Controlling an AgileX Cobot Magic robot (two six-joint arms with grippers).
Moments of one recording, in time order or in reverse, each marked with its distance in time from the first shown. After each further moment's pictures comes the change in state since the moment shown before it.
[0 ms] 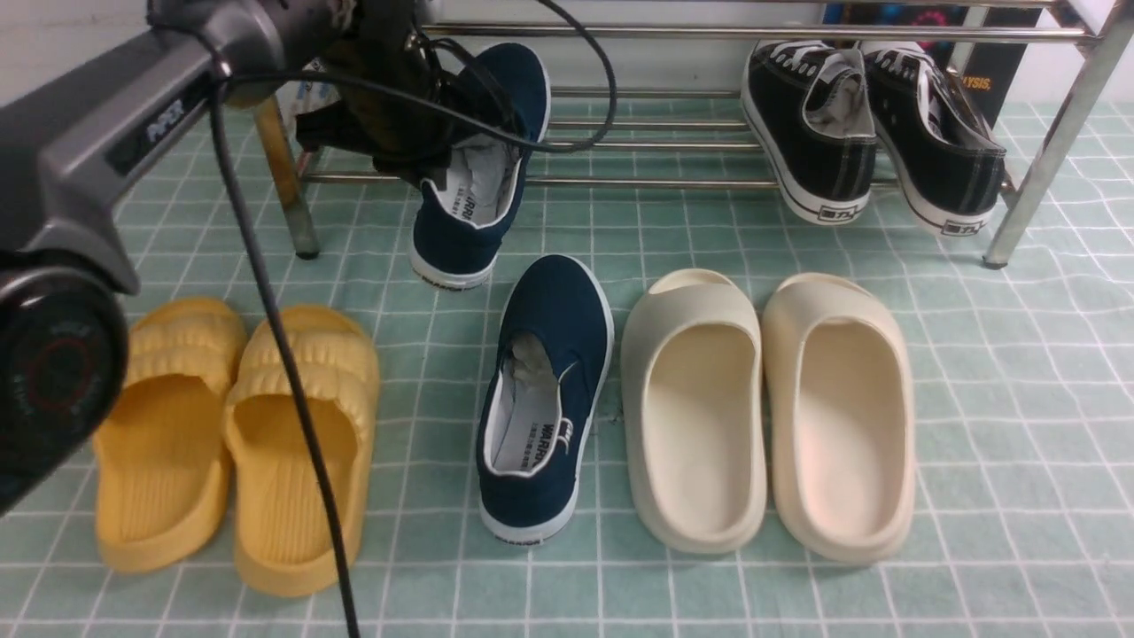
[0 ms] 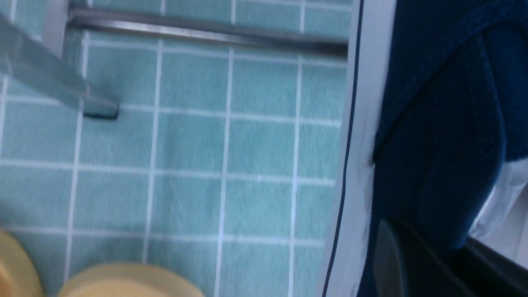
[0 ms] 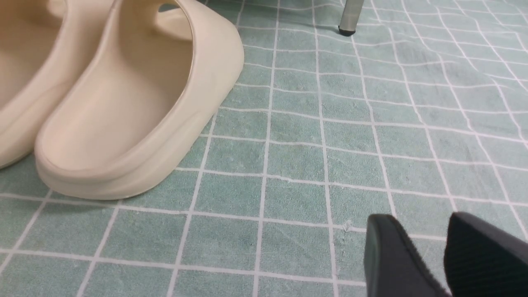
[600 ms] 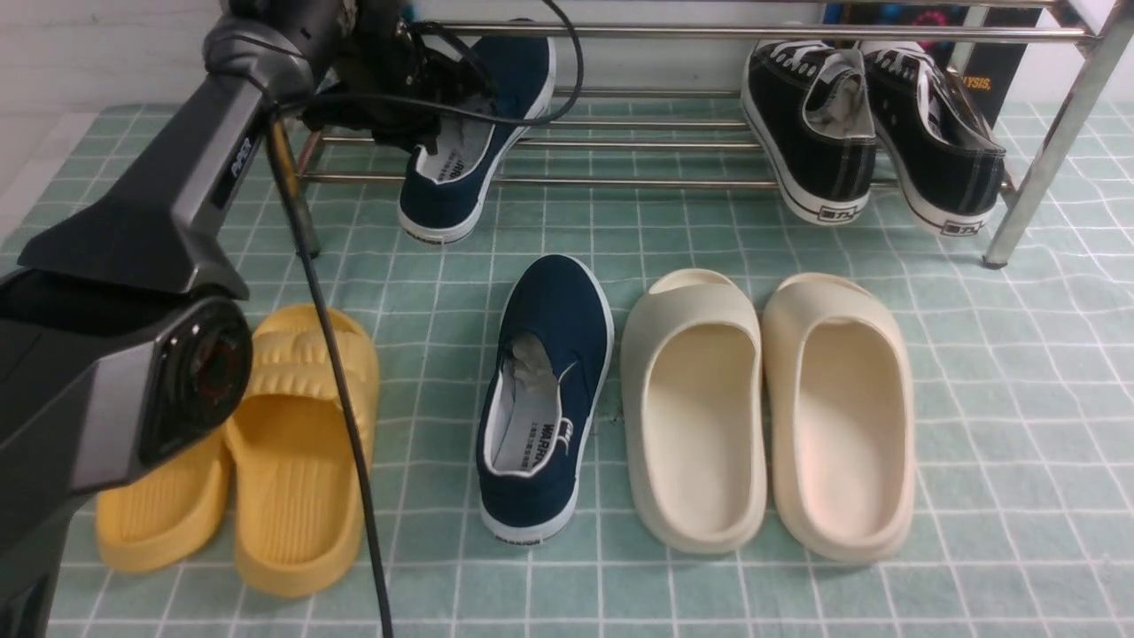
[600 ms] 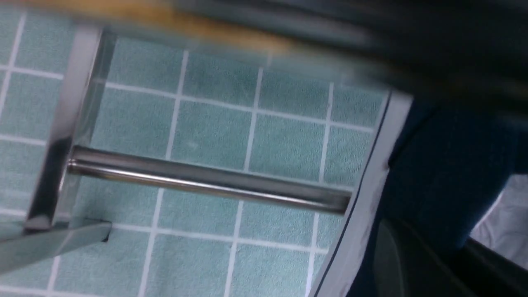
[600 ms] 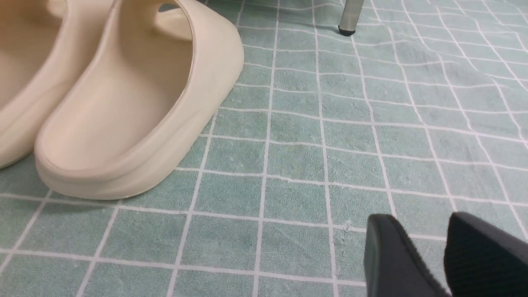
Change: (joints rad) right arm 0.000 0.000 0.000 0.000 0.000 0.000; left arm 0.063 0.297 -0.439 -0.045 0.057 -0.025
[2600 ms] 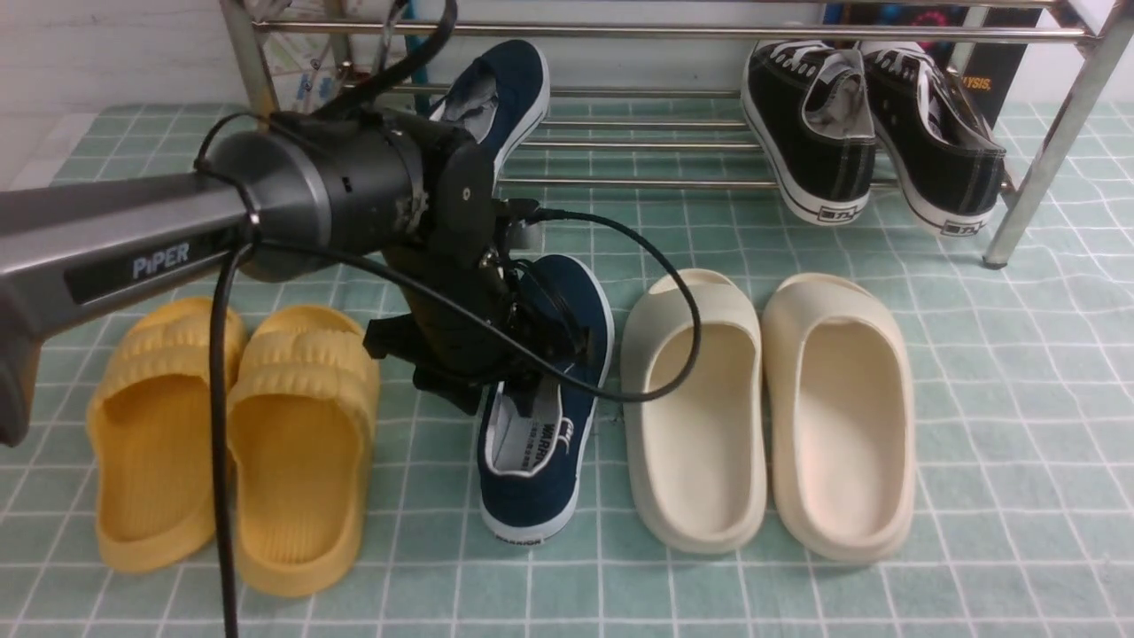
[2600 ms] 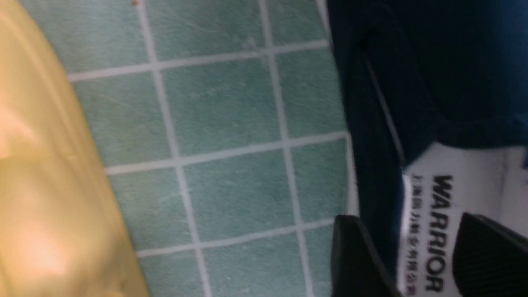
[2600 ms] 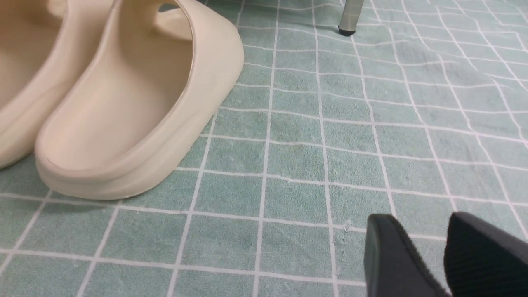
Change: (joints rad) right arm 0.000 0.000 0.000 0.000 0.001 0.000; left arm -0.268 -0.589 1.191 -0.034 -0.244 0.032
